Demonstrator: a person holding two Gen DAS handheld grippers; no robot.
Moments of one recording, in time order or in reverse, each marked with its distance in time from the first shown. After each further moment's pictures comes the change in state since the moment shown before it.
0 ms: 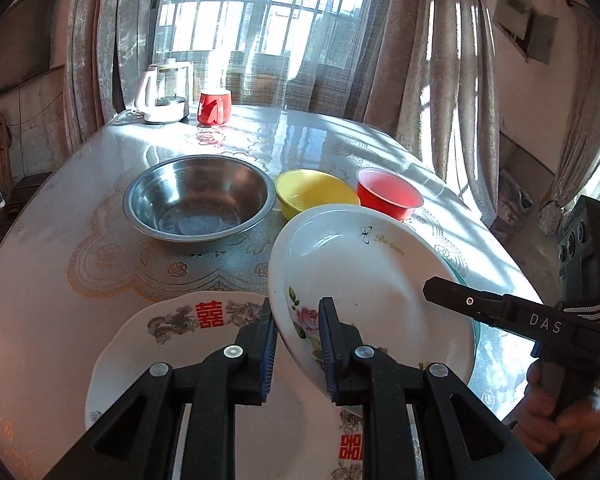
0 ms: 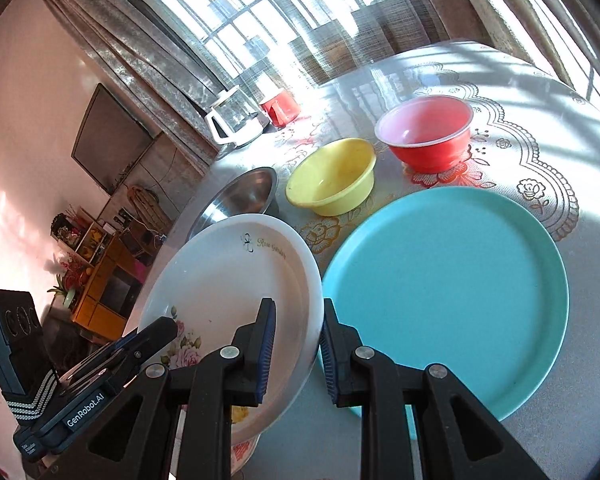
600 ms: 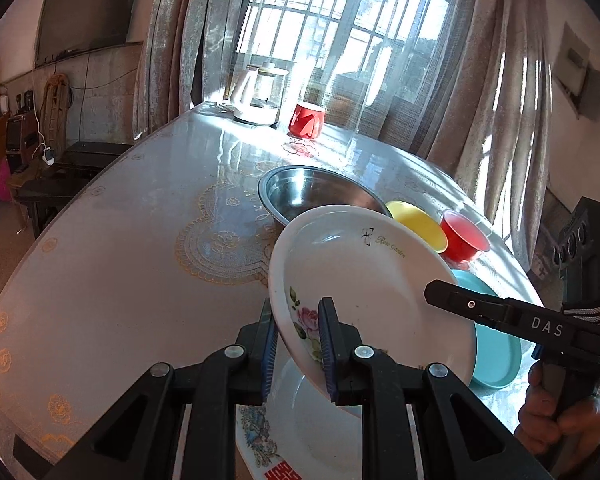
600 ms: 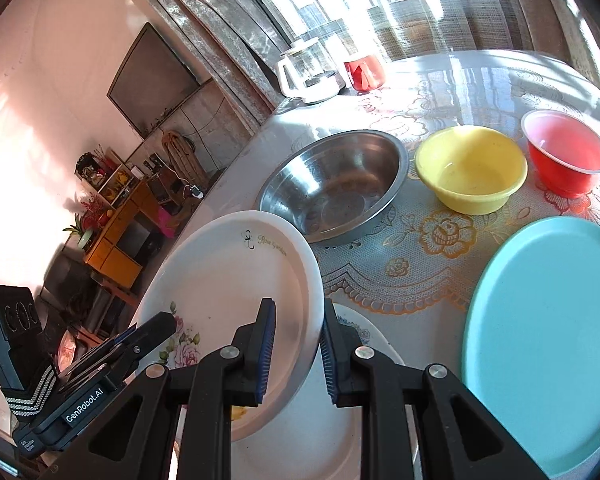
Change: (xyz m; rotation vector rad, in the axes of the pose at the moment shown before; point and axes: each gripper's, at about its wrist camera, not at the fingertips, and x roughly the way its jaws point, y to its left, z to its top) left arm -0.044 0.104 -0.018 -0.188 -0.075 0.124; right arm 0.072 0.099 0.001 -0.190 0.131 0.093
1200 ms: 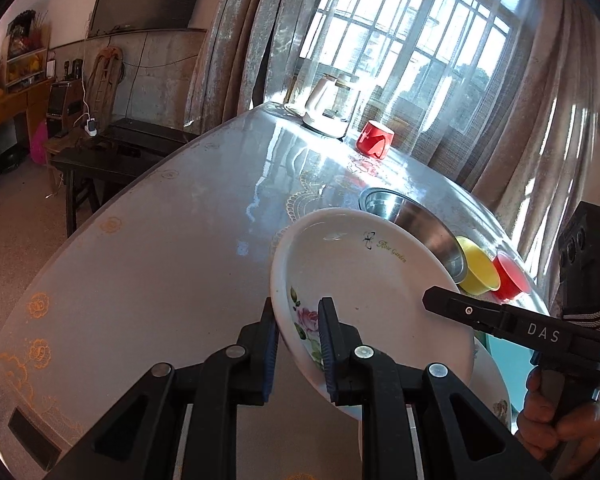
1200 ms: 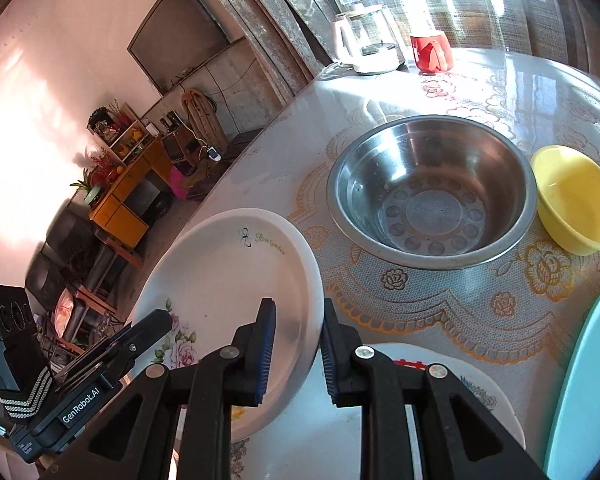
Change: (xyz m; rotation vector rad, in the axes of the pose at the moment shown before) left arm -0.011 0.085 0.000 -0.156 -0.033 0.095; right arm 0.073 0.057 0.015 -0.116 0.123 0.034
